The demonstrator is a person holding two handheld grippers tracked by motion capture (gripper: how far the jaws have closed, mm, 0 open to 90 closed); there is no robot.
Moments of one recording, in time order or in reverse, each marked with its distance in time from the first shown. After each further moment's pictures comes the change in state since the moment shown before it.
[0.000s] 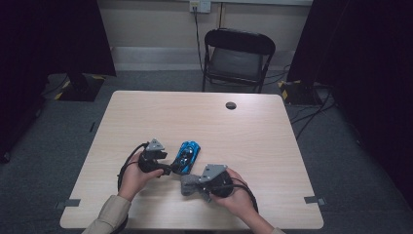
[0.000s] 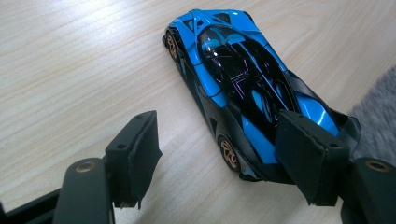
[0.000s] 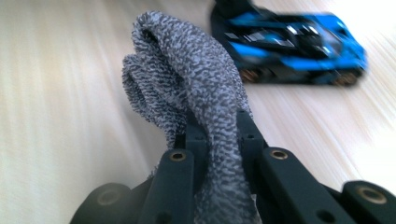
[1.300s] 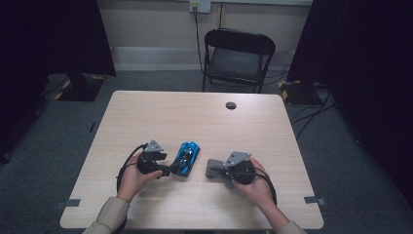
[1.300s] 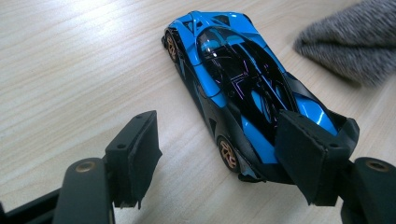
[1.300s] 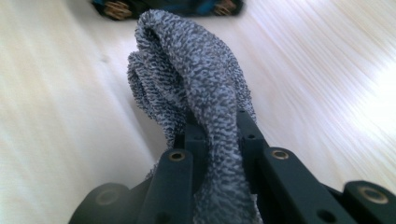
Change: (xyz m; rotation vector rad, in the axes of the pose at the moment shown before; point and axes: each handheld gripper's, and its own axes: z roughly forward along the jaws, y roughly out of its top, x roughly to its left) left arm 0.000 -0.004 -0.002 -0.011 -0.010 -0.011; right arm -0.057 -0.042 -0.025 0.074 -0.164 0.127
